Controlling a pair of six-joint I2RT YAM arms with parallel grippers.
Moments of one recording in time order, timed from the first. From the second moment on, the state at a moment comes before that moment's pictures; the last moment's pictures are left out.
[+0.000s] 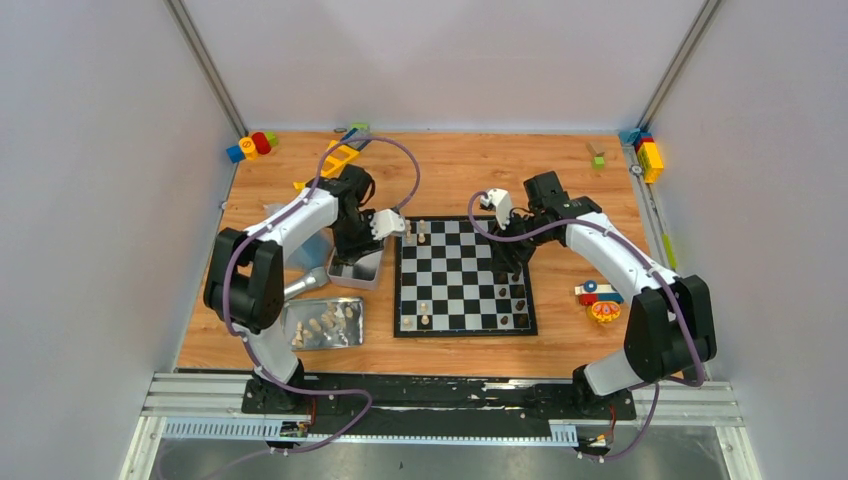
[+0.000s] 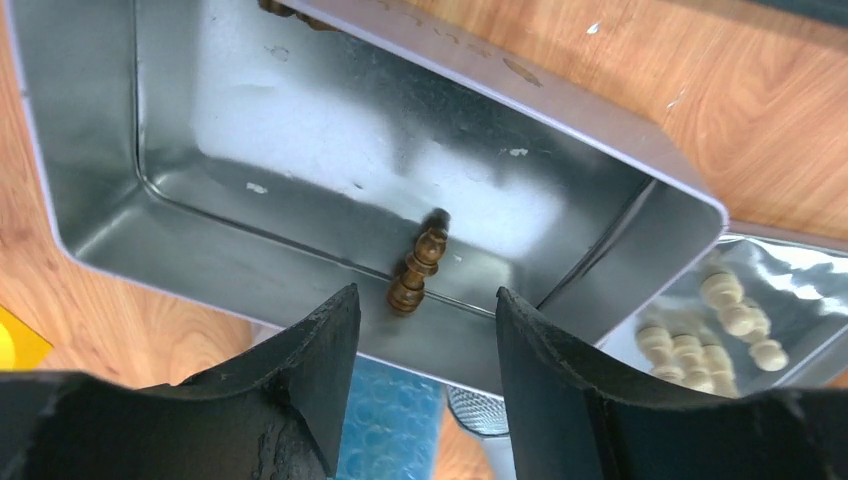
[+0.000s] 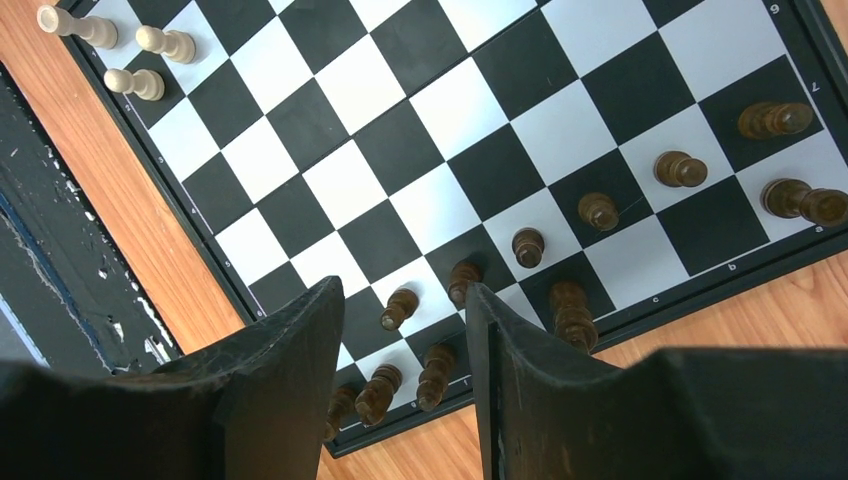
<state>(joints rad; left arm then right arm) -0.36 1.74 1.29 -0.91 0.13 0.92 0.33 1.49 1.11 -0.75 -0.55 -0.50</state>
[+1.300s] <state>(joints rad) -0.32 1.74 1.21 -0.78 0.20 1.07 0.33 1.49 1.08 -0.72 -0.56 -0.50</state>
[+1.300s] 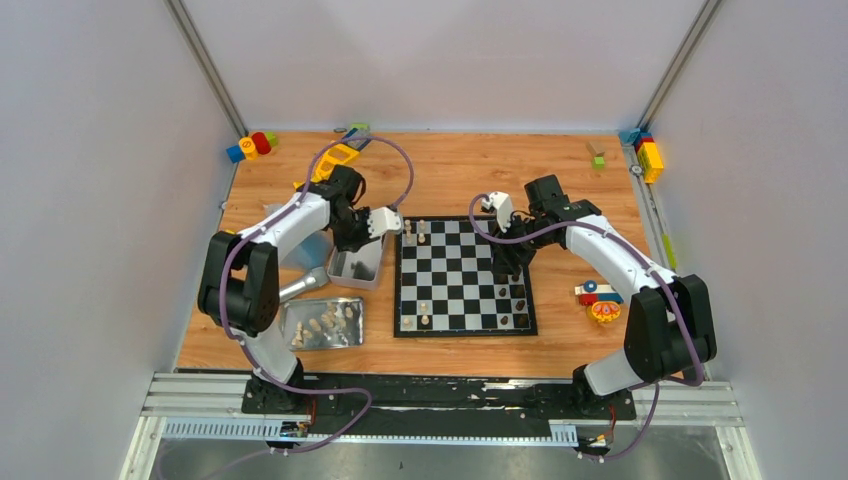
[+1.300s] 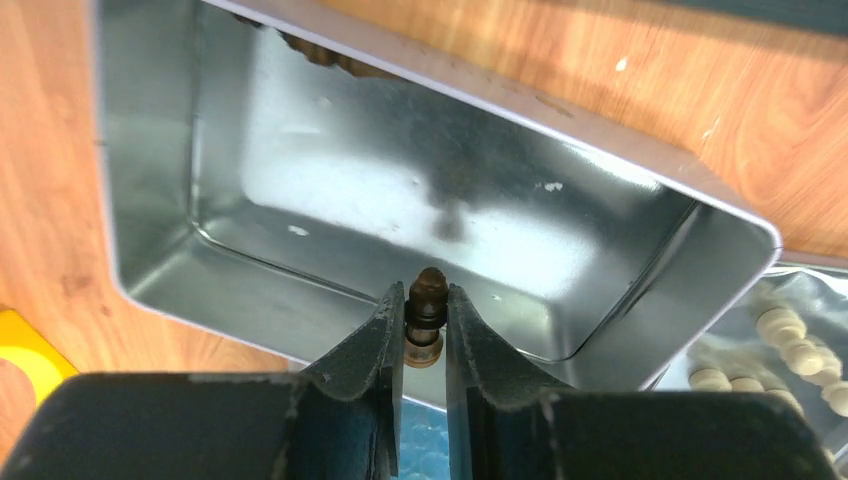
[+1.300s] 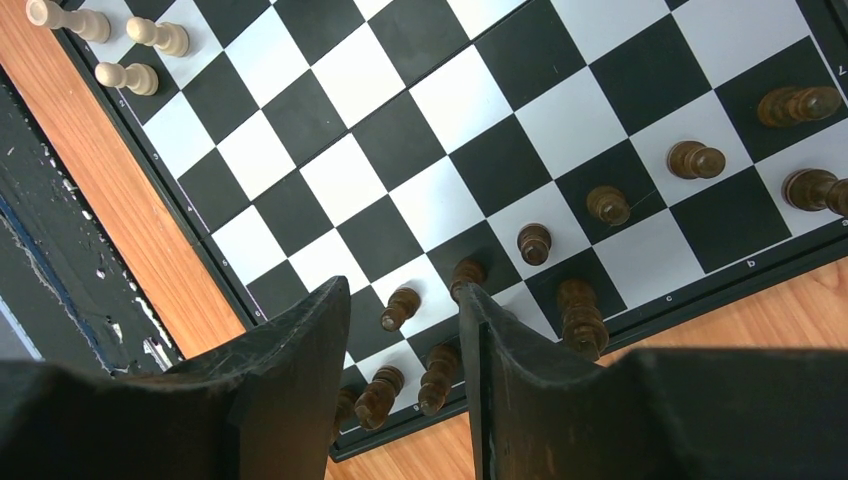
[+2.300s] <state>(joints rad) -0.57 1.80 1.21 -0.25 1.15 0.65 0.10 1.32 1.07 -0.60 -0.69 -0.39</state>
